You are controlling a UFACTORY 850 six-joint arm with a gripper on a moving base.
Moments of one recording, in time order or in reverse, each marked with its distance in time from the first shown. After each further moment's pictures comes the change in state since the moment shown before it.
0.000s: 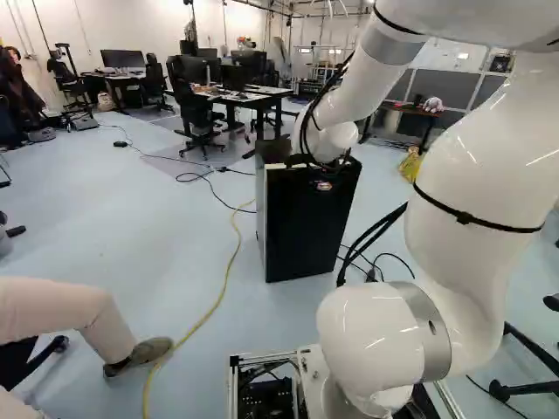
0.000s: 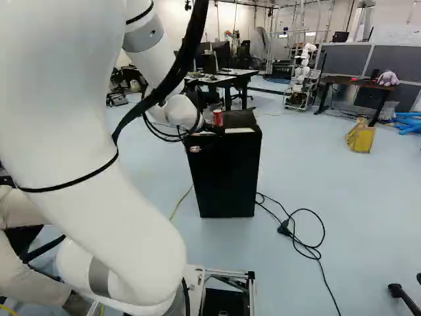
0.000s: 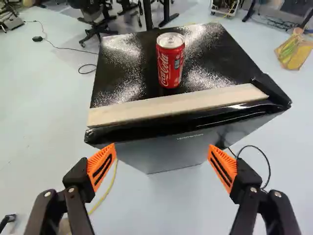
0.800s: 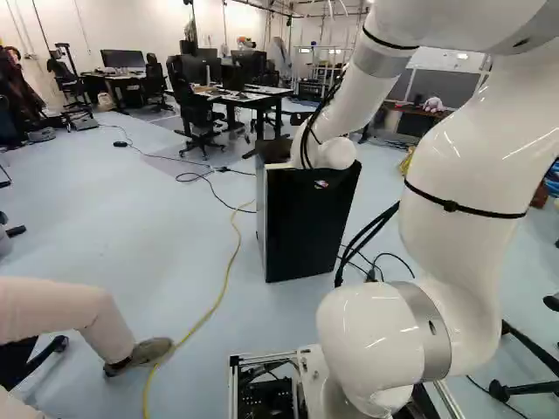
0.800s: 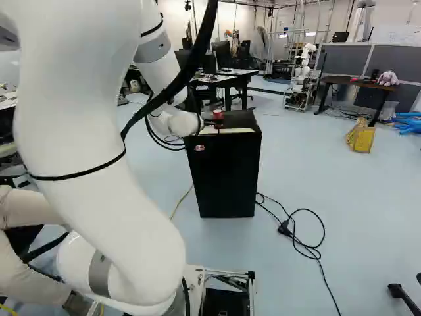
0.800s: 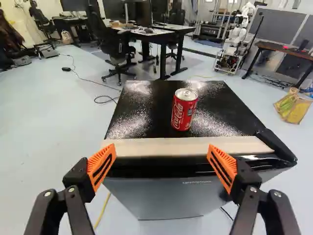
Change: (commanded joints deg) arm 0.0 -4.9 0.4 -6.8 21.5 0.0
